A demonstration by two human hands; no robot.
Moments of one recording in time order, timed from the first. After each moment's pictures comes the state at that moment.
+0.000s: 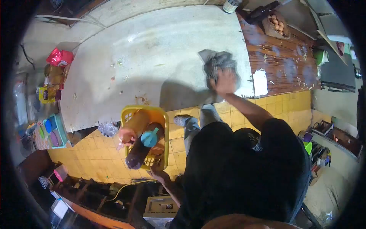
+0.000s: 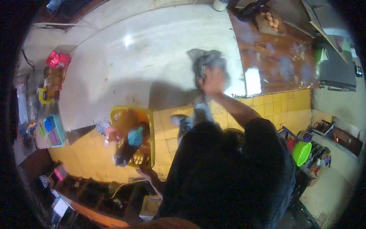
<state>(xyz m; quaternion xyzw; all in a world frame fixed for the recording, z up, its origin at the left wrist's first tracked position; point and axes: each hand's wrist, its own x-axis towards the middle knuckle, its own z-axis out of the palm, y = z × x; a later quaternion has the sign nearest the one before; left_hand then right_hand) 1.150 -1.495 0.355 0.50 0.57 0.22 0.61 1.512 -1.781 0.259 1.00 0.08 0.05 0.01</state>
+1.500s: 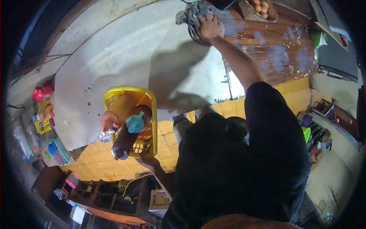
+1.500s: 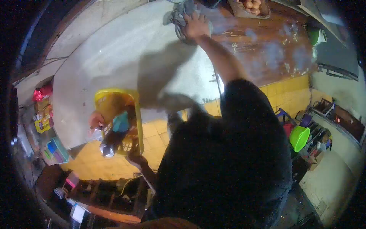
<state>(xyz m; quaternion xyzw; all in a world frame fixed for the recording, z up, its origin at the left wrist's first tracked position) 1.264 -1.545 0.318 0.48 0.53 0.17 0.68 1.757 -1.890 0.294 1.00 0.06 0.02 -0.03</state>
